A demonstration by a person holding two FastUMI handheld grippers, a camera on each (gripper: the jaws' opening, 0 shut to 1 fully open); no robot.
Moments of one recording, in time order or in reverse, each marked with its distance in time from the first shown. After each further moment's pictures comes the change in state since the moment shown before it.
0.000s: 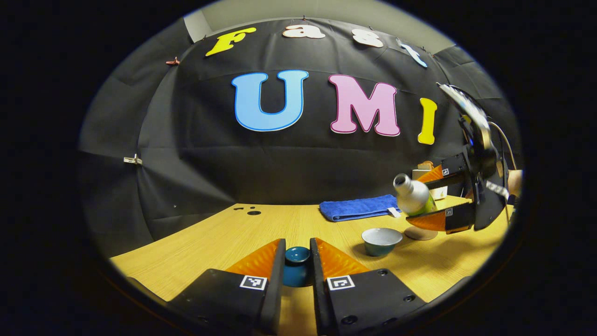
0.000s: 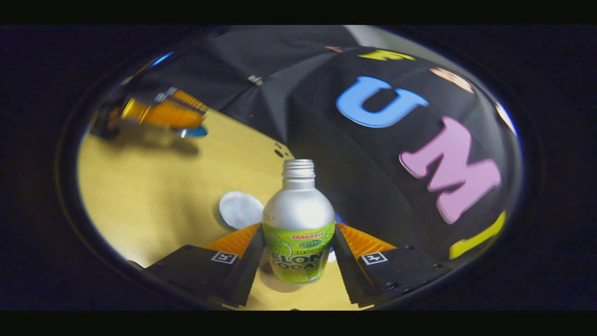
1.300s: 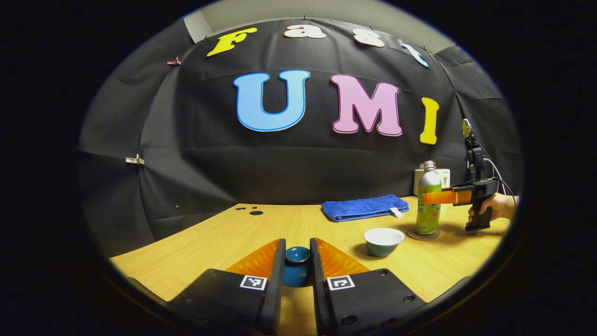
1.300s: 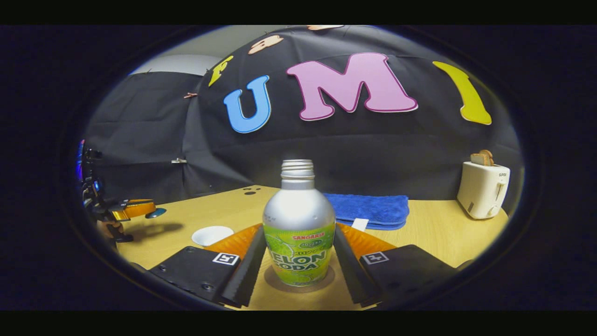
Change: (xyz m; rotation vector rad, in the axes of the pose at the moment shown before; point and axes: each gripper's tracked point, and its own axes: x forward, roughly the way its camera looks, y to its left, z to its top) left arm 0.000 0.002 0.000 0.000 0.000 0.012; right arm -0.033 -0.043 -0.008 0.688 -0.147 -0.053
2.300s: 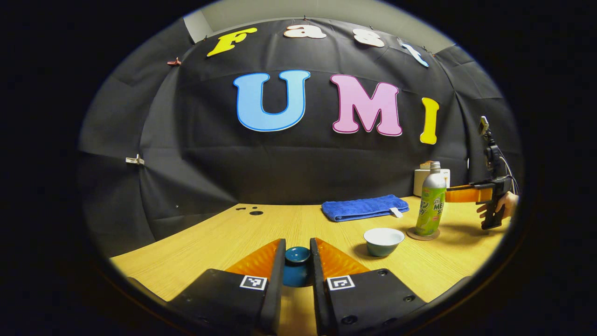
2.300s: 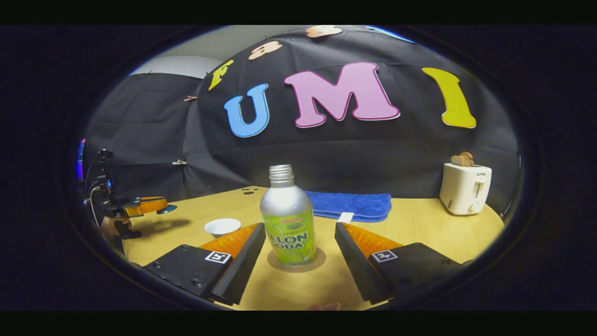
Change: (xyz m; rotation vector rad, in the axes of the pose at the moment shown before) left arm 0.000 -0.001 0.001 -0.001 -0.002 -0.003; right arm -0.064 -0.011 -0.008 -0.012 -0.025 -0.050
